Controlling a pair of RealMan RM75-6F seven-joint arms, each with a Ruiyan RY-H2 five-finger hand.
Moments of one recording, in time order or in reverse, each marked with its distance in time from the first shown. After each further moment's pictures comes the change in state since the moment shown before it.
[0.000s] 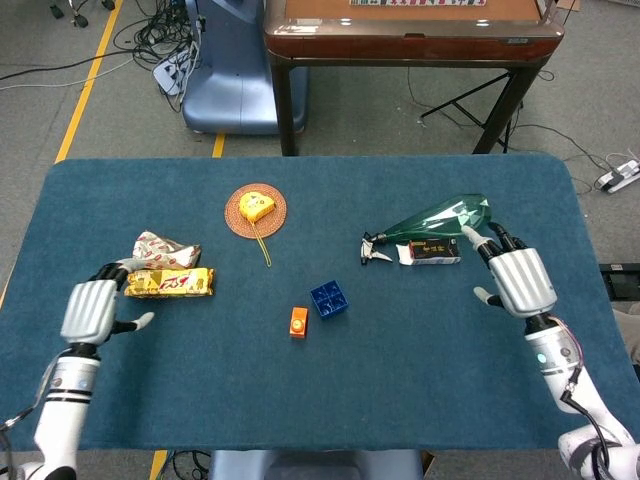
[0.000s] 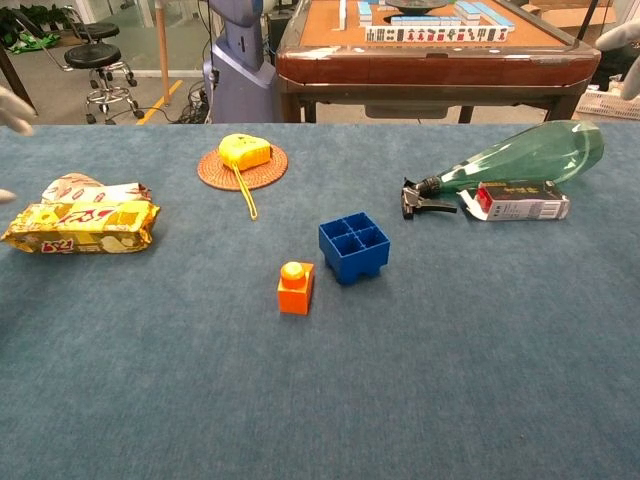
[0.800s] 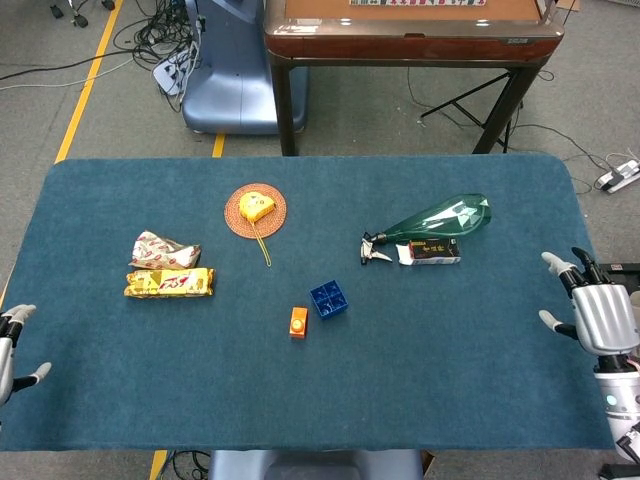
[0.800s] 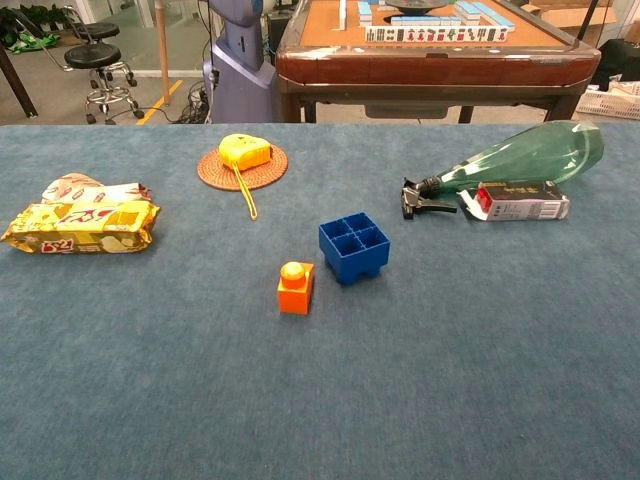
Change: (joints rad) left arm 0.296 0.082 0.090 0.196 0.126 0.127 -0.041; right arm -0.217 -0.009 -0.022 0.173 -0.042 0.170 0.203
